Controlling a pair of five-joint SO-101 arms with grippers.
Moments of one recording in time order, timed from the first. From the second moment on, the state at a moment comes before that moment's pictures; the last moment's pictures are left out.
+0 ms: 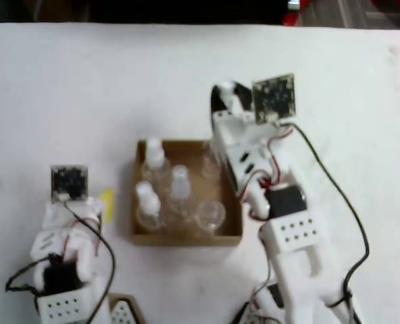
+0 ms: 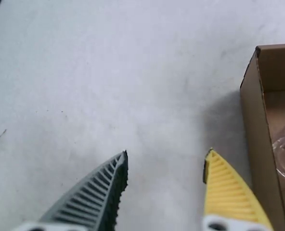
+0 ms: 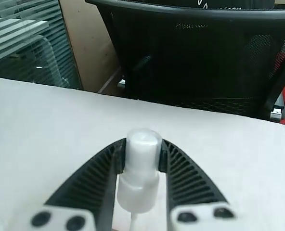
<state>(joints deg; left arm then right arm) -18.5 -104.4 97.1 56.1 -8.0 -19.6 -46.7 49.8 16.1 1.1</state>
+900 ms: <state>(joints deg) -18.5 -104.4 97.1 56.1 -8.0 -22.4 -59.6 77.5 -3.4 1.5</state>
